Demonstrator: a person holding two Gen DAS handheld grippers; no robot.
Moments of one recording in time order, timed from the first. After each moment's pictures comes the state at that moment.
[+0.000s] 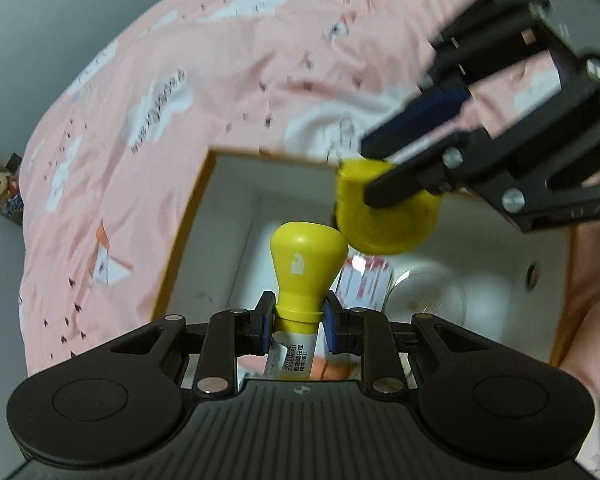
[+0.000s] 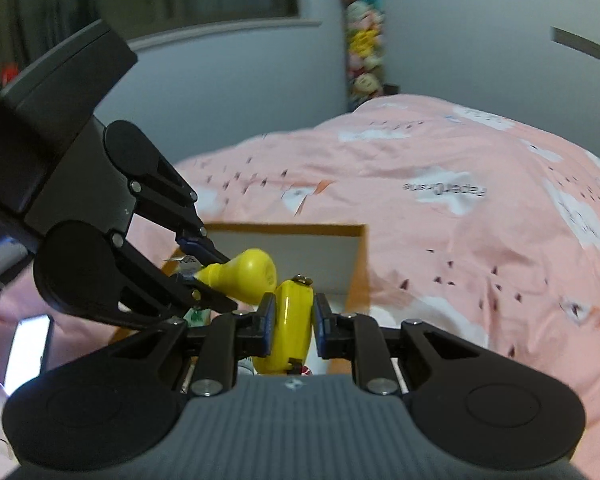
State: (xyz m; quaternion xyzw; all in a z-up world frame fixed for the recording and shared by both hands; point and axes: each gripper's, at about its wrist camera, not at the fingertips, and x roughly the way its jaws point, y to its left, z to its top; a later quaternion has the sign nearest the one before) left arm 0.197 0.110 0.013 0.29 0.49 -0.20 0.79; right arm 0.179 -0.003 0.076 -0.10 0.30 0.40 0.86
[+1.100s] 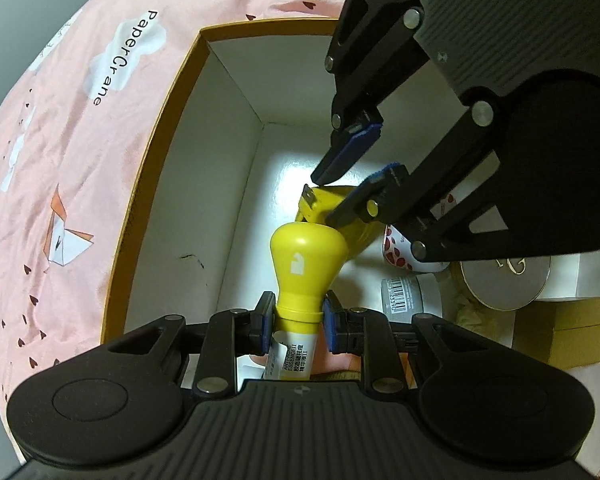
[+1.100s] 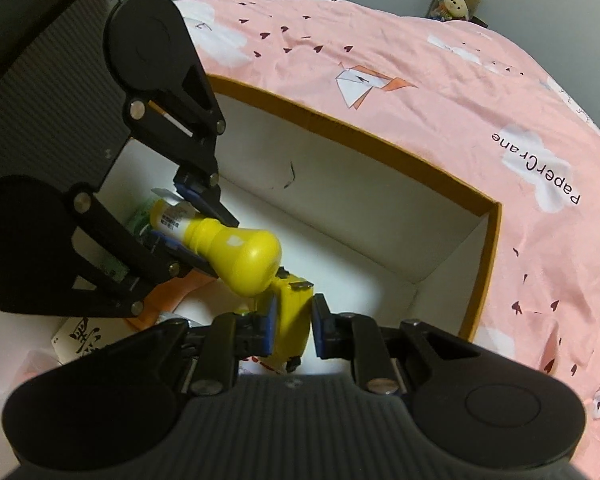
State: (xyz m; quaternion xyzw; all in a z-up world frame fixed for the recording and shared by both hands) left arm 0.218 0.155 -0.052 0.30 0.52 -0.23 0.76; right arm 0.238 0.117 -0.014 -0.32 0.39 0.42 0.76
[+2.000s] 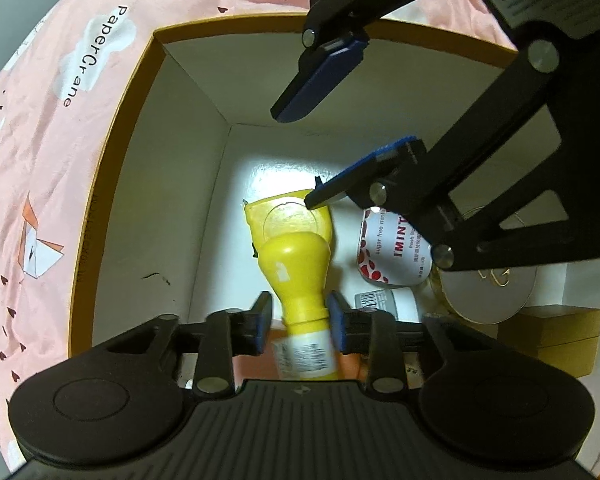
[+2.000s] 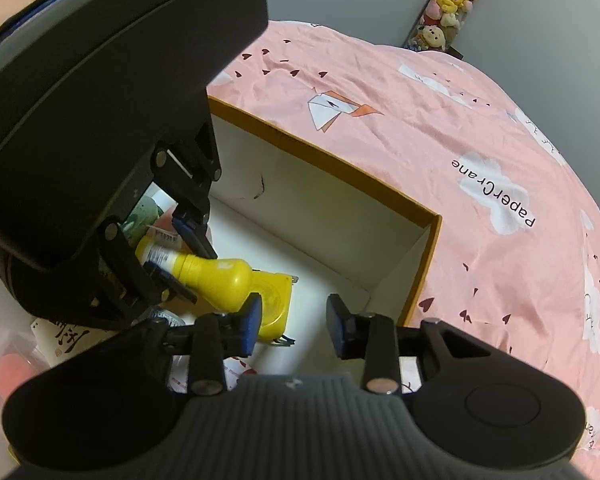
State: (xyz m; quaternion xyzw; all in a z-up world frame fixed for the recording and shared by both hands) left arm 0.232 0.143 -0.062 0.30 0.54 -0.25 0.74; right arm 0.230 0.100 0.003 -0.34 0.33 0.40 0.78
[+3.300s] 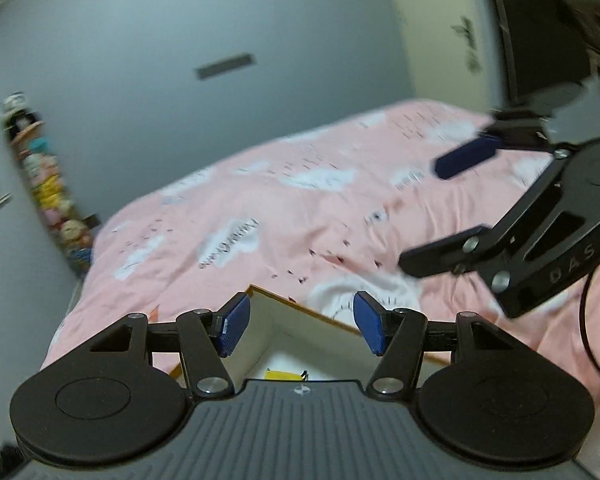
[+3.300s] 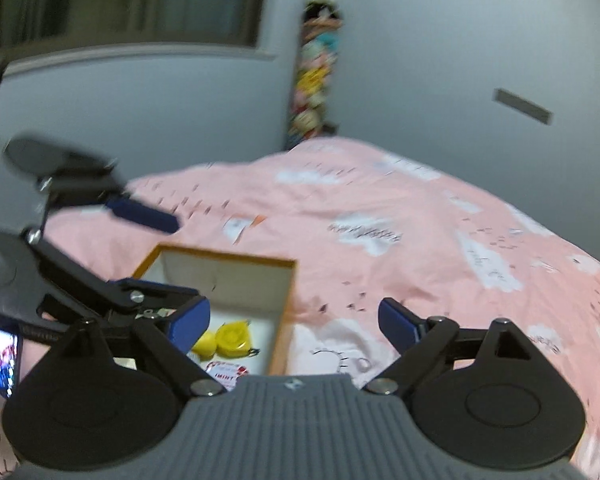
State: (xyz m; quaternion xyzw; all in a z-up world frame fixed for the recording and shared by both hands) left arm 0.079 0.085 0.100 0.16 0.24 -0.11 0.95; right arm 0.103 -0.050 0.130 -0.14 0.21 0.29 0.92
